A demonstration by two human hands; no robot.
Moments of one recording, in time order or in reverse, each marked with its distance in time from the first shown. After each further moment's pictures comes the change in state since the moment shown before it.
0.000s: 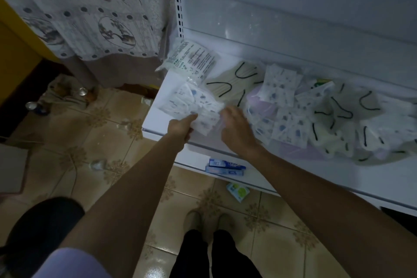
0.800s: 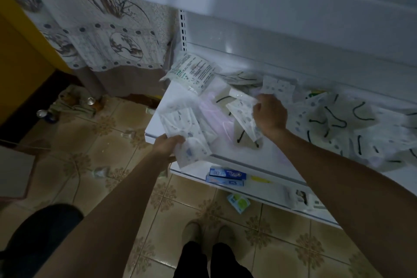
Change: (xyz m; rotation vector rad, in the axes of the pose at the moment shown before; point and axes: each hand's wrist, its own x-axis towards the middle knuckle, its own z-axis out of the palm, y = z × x) left_hand -0.028 -0.019 -0.040 -0.002 -0.057 0.038; right_hand 0.025 0.037 -0.071 -0.184 0.247 0.292
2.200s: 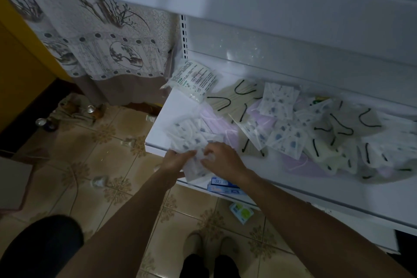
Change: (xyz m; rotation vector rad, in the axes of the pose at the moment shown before) left_hand 0.006 -0.021 0.015 -0.008 -0.040 0.056; right_hand -0.078 -0.054 0.065 0.283 -0.441 -0.307
